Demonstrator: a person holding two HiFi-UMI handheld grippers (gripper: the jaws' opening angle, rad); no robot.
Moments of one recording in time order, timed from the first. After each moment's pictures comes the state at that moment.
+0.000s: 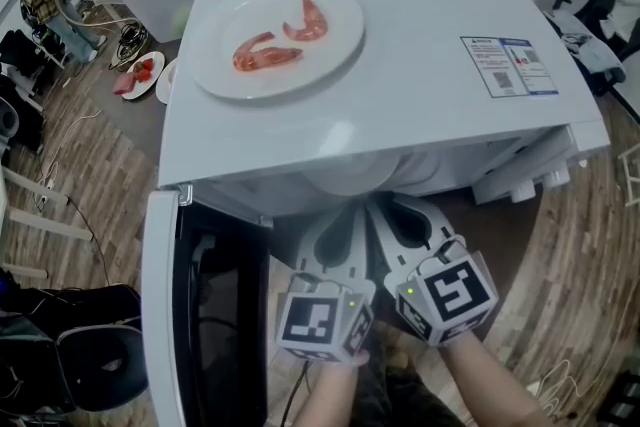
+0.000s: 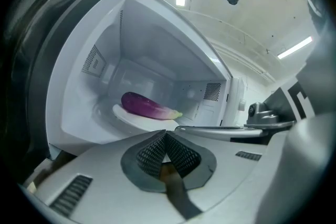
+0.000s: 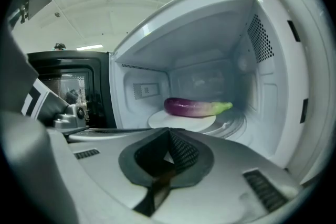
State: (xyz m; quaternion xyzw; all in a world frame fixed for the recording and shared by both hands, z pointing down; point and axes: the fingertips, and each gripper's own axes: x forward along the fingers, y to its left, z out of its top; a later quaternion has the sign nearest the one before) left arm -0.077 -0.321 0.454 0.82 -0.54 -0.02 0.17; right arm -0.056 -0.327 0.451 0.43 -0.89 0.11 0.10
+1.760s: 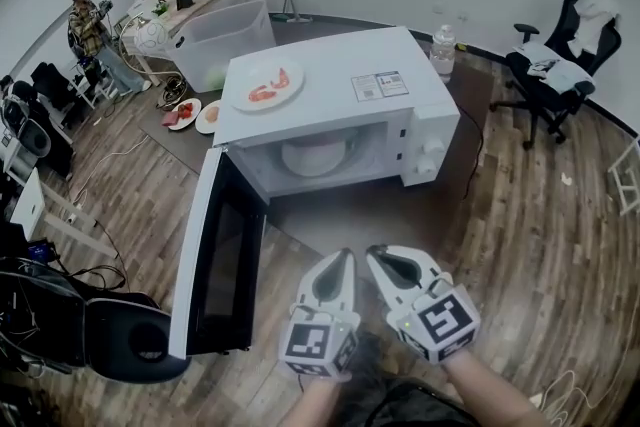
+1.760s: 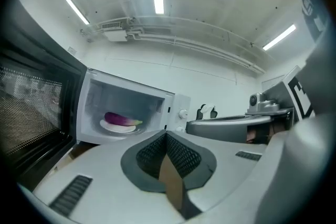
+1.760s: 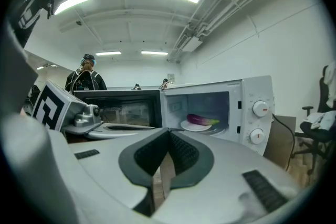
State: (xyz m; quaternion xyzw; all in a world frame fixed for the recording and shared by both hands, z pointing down) left arm -0.008 -0.140 0.377 0.84 -0.54 0.00 0.11; right arm 0.027 -0.135 0.364 0.37 -0.92 0.07 0.09
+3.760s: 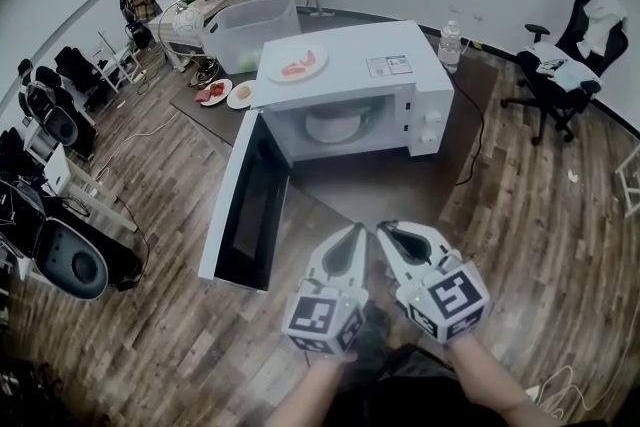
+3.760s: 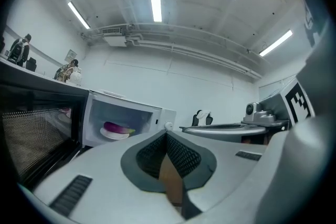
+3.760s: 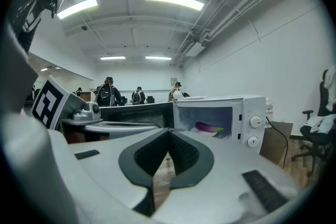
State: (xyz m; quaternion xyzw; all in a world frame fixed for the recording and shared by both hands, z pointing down) left arm 0.004 -0.060 0.310 0.84 -0.53 -0.03 0.11; right arm 0.032 -0.058 0.308 0.36 -0.93 0.06 0.07
